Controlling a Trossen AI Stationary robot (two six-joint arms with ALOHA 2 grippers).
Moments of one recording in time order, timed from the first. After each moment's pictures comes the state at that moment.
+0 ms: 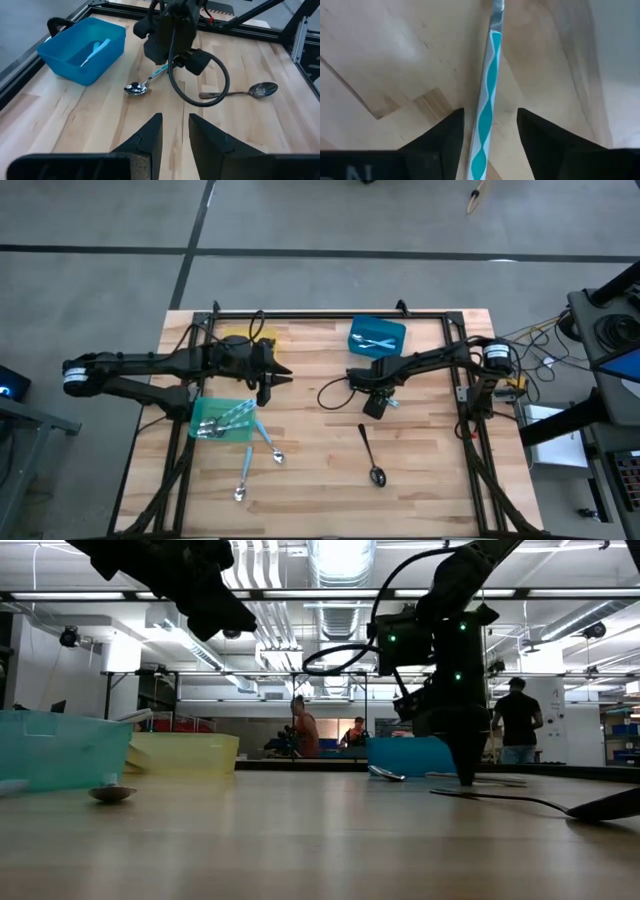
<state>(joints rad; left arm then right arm) 0.19 1.06 0.72 -0.15 0.11 -0.06 -0.14 1.82 1.07 -0.84 0.11 0.35</state>
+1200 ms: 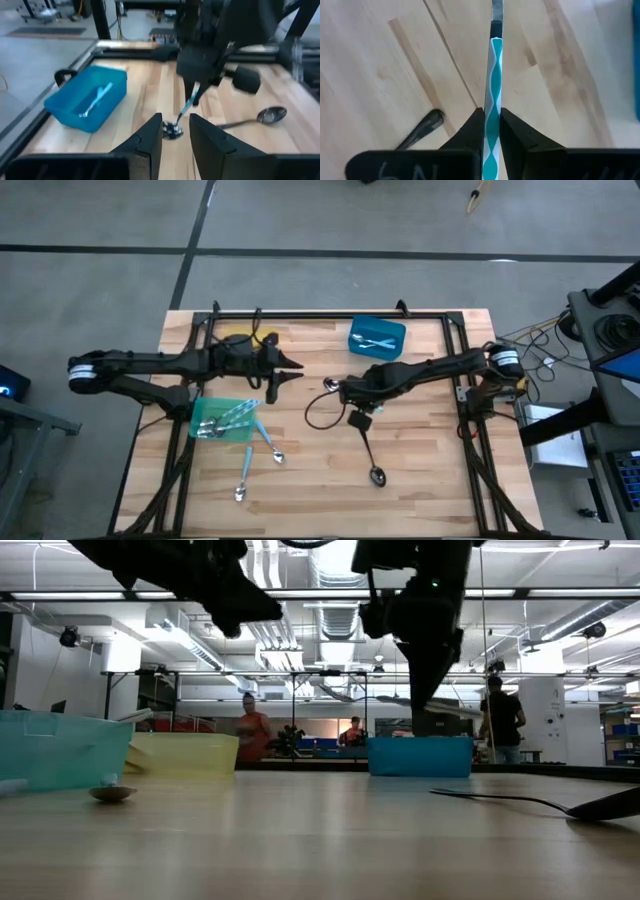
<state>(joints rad) 0.19 1.12 0.71 0.11 0.11 0.04 0.05 1.74 1.32 -0.94 0.13 0.46</state>
